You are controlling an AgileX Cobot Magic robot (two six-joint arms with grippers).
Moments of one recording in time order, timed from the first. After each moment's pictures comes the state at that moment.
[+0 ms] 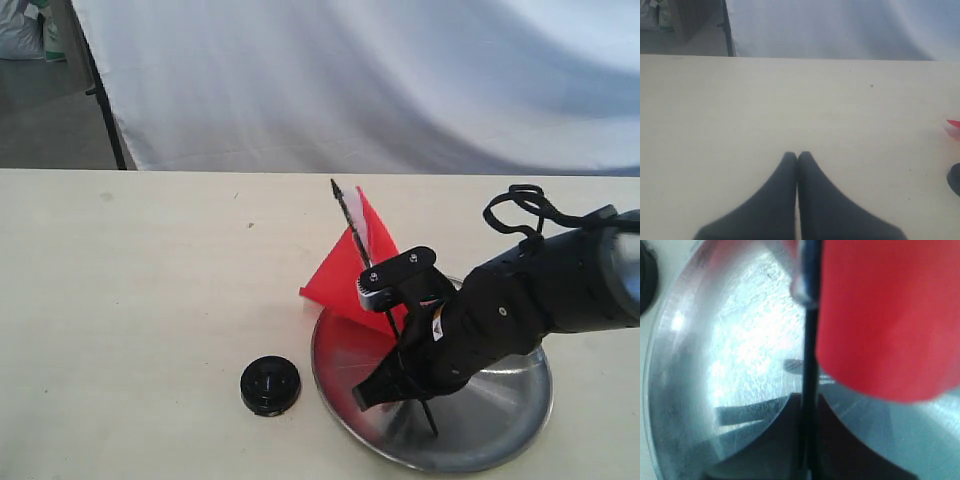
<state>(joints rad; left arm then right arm) 0.07 0.00 0.00 -0.07 0.35 0.01 0.70 1.80 -0.82 -0.04 0.28 0.03</state>
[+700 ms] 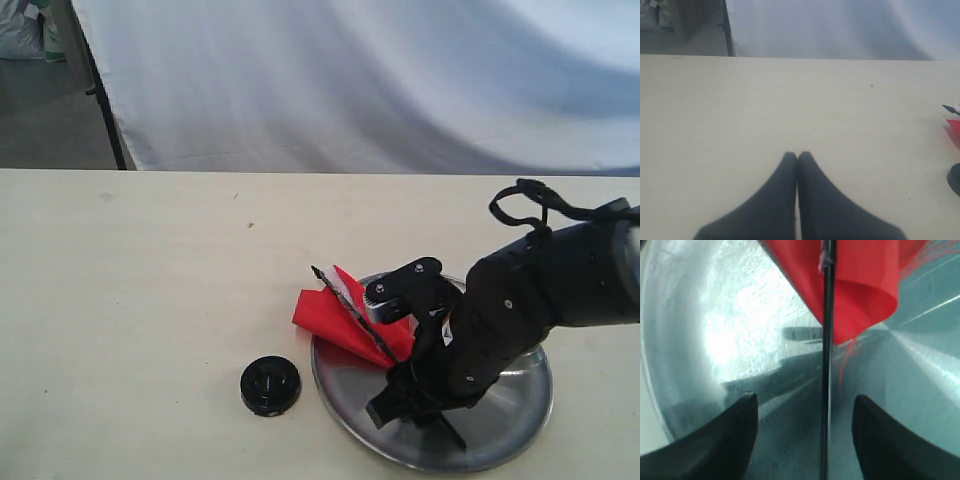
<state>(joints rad) 0.07 0.00 0.00 -0.07 0.35 0.01 0.70 1.76 -0.83 -0.04 0.42 0.01</state>
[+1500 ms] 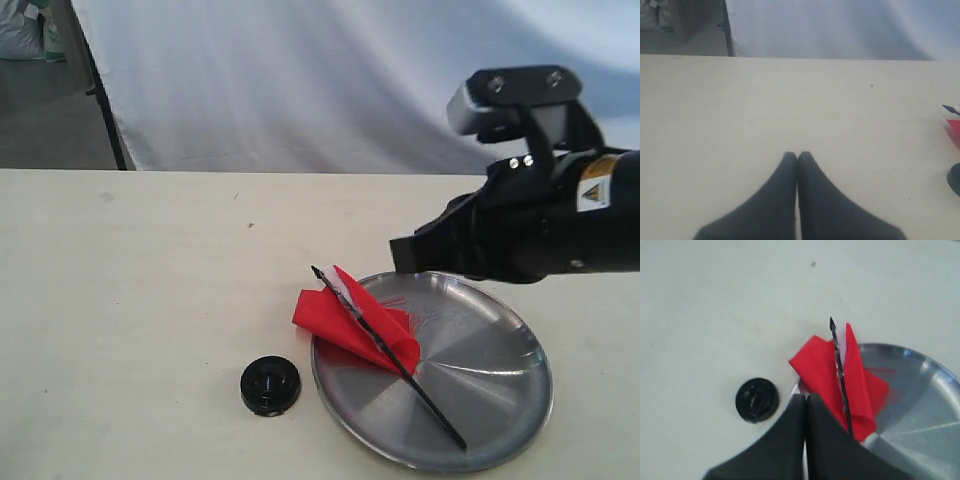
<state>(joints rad) 0.07 0.00 0.00 -0.07 0.35 0.01 0.70 1.16 -0.84 0.13 0.45 0.03</state>
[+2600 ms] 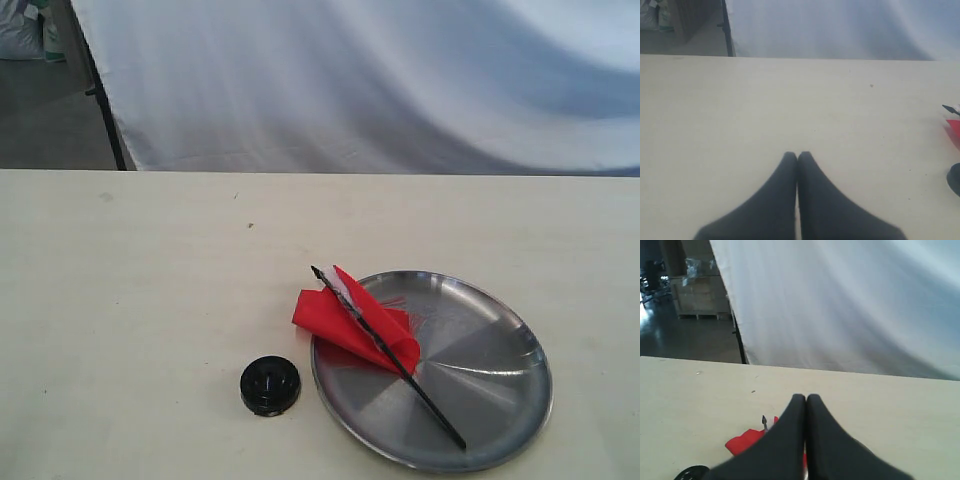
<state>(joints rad) 0.07 0.00 0.00 -0.07 0.35 0.01 0.47 0.25 -0.17 0.19 0.05 -0.08</state>
